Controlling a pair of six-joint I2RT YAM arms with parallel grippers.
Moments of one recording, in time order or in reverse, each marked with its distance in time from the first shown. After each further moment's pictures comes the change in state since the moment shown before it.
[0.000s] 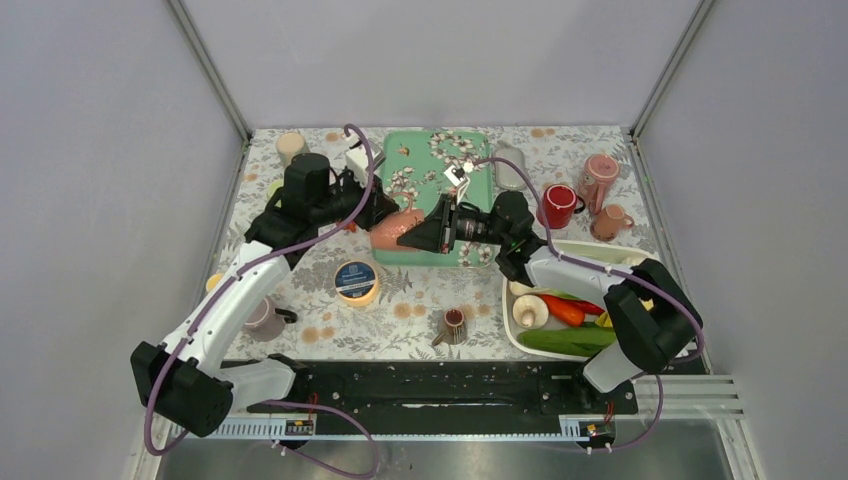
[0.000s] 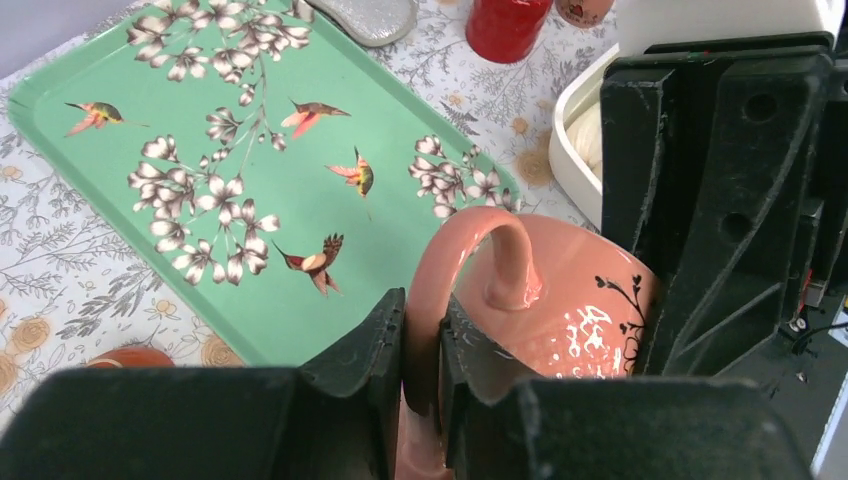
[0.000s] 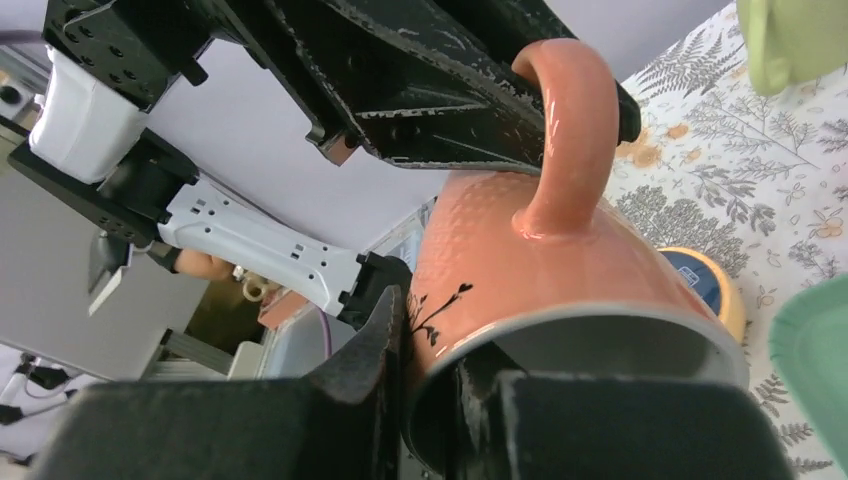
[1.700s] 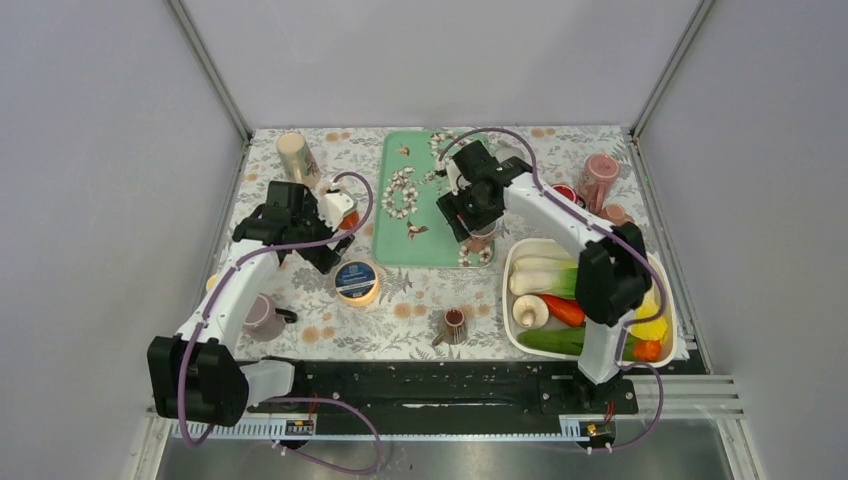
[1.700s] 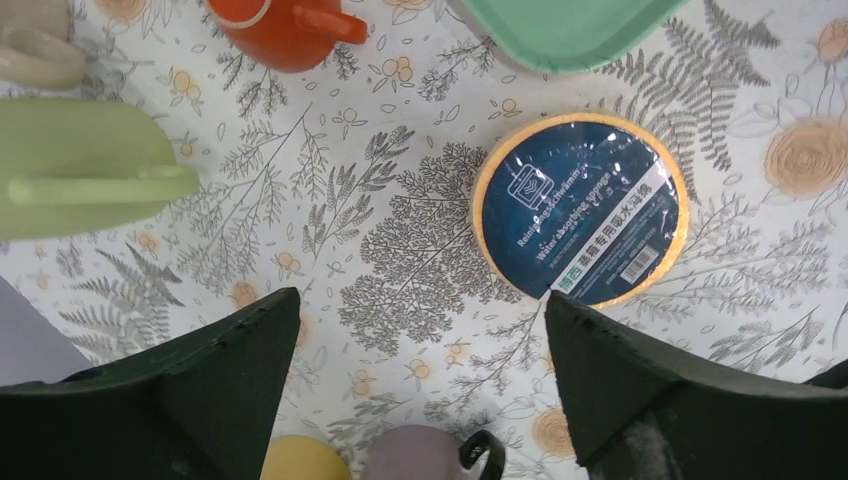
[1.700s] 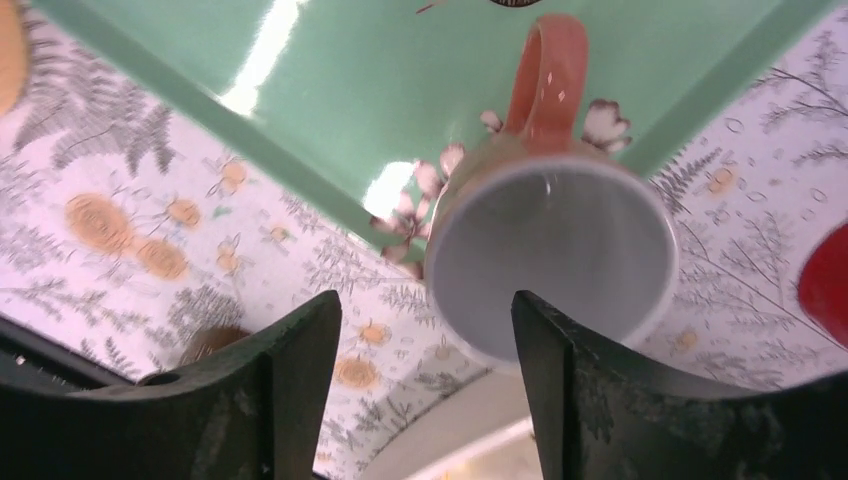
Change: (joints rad) left arm 0.311 0.026 -0.163 -0.375 -0.259 0.507; right arm -0.098 0.391 0.822 -1.785 0.745 -0.896
